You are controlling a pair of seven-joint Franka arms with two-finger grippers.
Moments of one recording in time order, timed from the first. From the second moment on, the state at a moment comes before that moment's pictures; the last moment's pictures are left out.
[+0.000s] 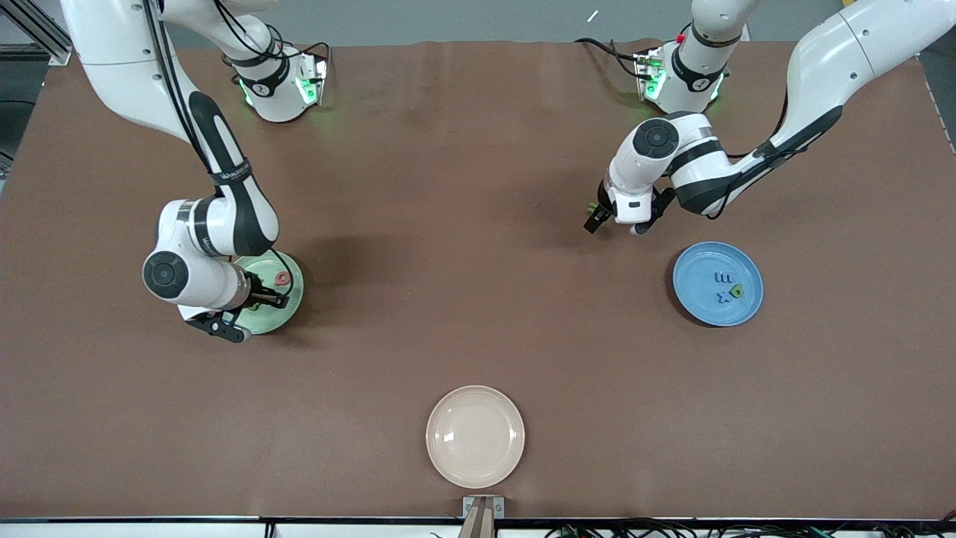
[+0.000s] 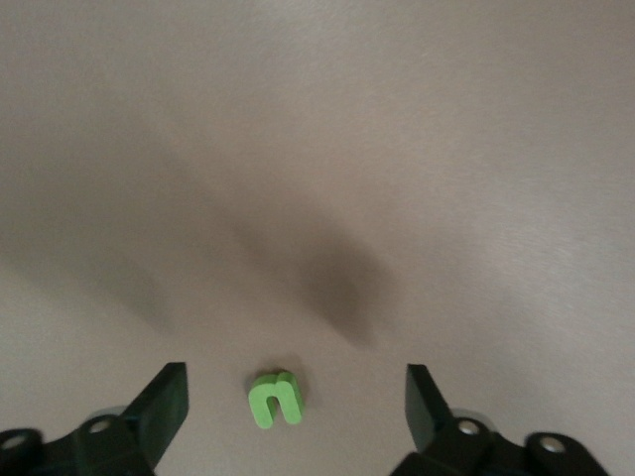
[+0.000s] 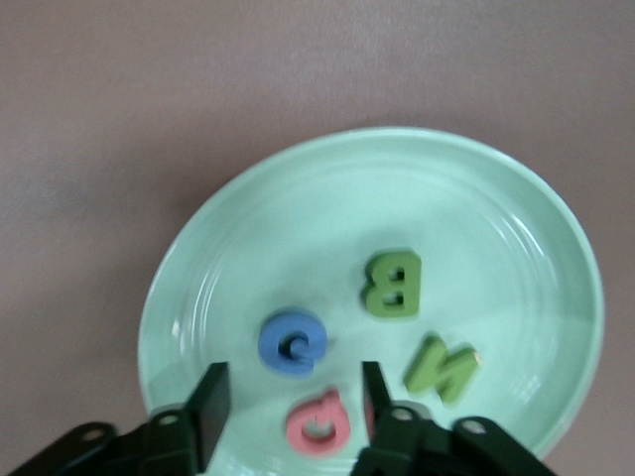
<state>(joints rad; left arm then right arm) 0.81 0.75 -1.26 -2.47 1.01 2.34 -2.11 0.24 0.49 -0.14 -1.92 0.11 2.17 0.39</state>
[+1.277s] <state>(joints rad) 0.67 0.75 -1.14 -2.48 1.02 2.41 -2.18 0.07 0.40 -0.15 -1.35 0.00 1.44 -0.08</state>
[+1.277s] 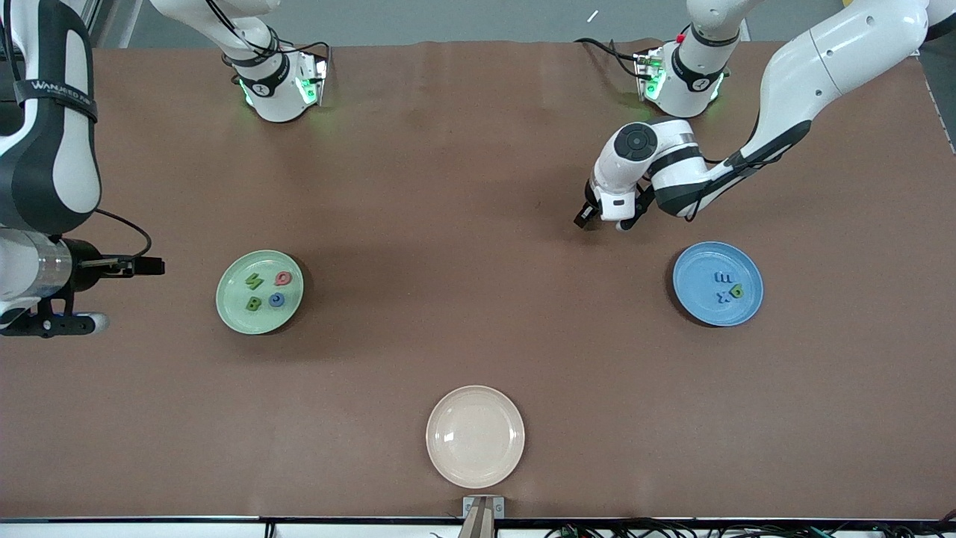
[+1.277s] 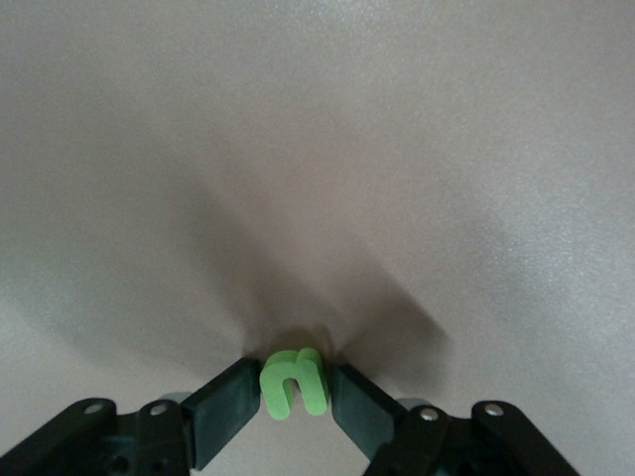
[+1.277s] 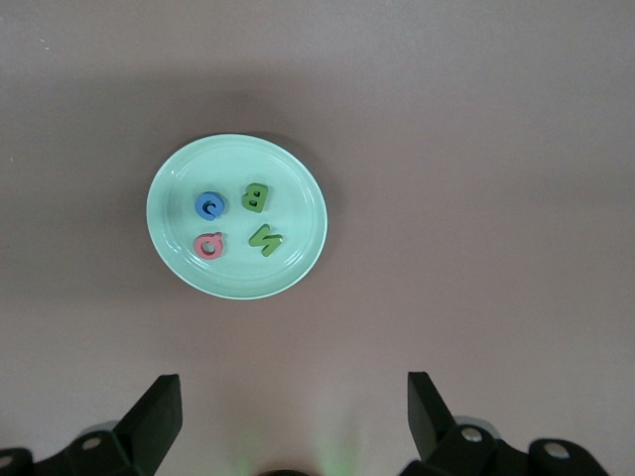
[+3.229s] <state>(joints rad) 1.12 0.74 -1.34 -2.25 0.91 2.06 -1.22 -0.01 0.24 -0.09 -1.42 0.01 1.47 -0.08</state>
